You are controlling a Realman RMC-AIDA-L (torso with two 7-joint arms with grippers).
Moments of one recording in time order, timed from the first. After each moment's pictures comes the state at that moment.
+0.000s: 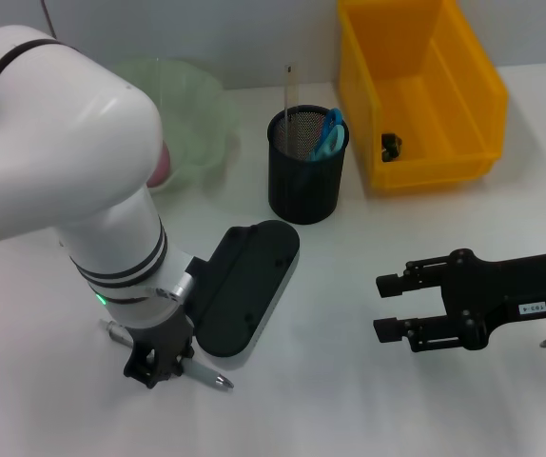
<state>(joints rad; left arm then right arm) -0.84 -2.08 1.97 1.13 2.58 1.47 -1.78 0.48 2.04 -0.73 -0.70 -2.10 -1.74 1.40</state>
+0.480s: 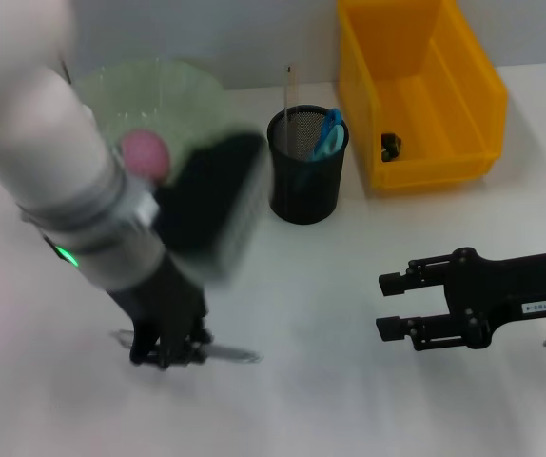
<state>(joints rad) -0.83 -2.07 1.67 1.22 2.48 1.68 -1.77 0.48 2.04 -0.73 -0.71 -2.10 -1.74 1.40</state>
